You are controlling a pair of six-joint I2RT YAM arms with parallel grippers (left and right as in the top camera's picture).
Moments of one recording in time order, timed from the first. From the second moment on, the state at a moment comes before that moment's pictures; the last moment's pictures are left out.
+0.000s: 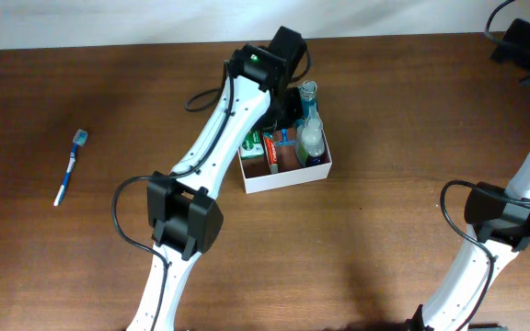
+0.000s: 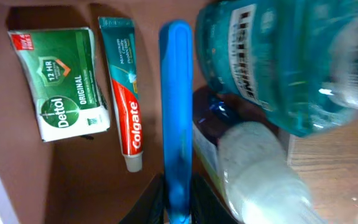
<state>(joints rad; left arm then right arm) -0.53 2.43 2.49 -1.39 0.10 -0.66 -0.36 2.26 2.92 -1.69 0.10 0.23</state>
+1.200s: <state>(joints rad) -0.20 2.37 2.62 -1.64 0.08 -0.39 -0.36 2.26 2.92 -1.69 0.10 0.23</state>
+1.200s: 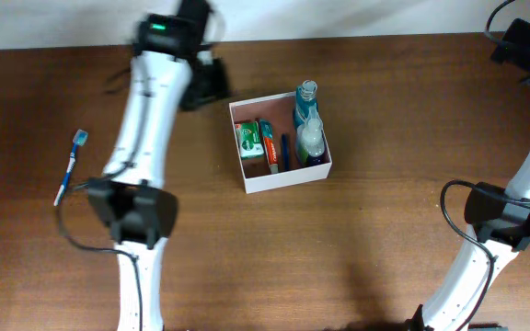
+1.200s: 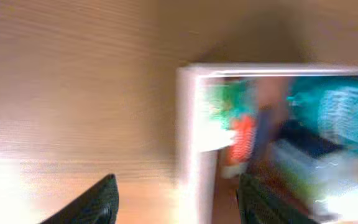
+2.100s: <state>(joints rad) 0.33 2.36 2.18 -1.50 -0.05 0.18 -0.36 2.26 2.92 -1.69 0.10 0.23</state>
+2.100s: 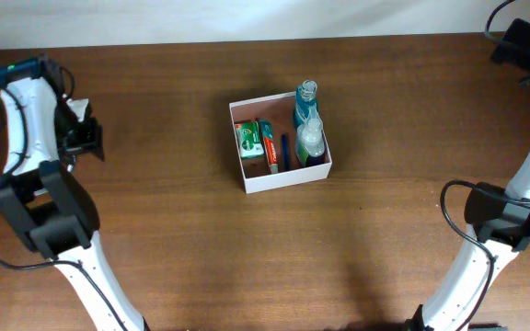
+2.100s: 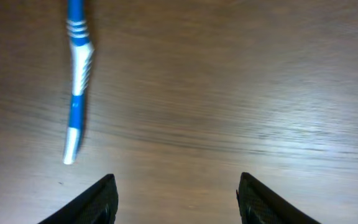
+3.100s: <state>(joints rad) 0.45 2.36 1.95 -1.18 -0.08 0.40 -0.36 2.26 2.92 -1.69 0.10 0.23</state>
